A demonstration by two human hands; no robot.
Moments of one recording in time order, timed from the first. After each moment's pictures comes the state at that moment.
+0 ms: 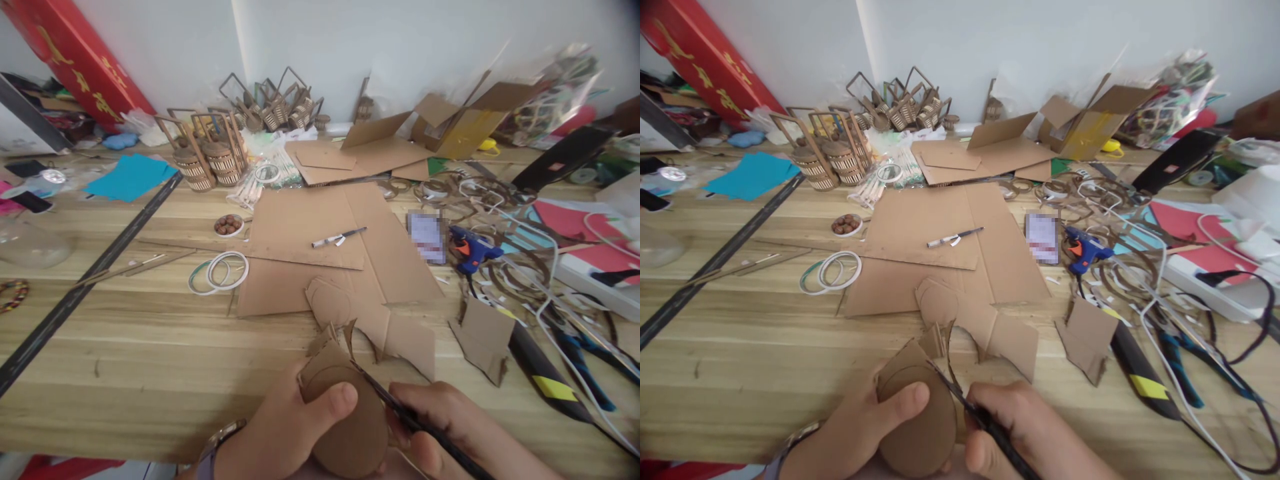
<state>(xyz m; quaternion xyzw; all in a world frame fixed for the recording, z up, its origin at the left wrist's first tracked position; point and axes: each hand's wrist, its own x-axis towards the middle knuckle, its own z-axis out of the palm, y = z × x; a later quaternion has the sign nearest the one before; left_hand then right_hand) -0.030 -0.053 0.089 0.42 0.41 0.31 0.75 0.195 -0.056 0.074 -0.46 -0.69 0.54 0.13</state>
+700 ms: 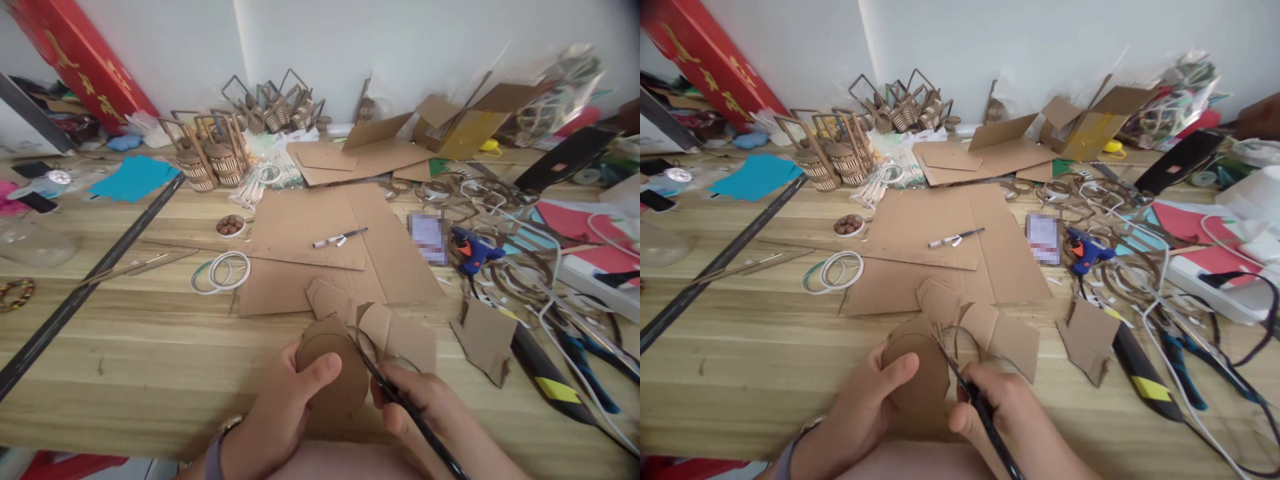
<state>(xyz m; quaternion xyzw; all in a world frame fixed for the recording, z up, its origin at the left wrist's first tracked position) -0.018 -0.050 0.064 0.21 0.35 0.44 0.80 0.180 -0.058 0.067 -0.51 -0.69 0.48 0.19</state>
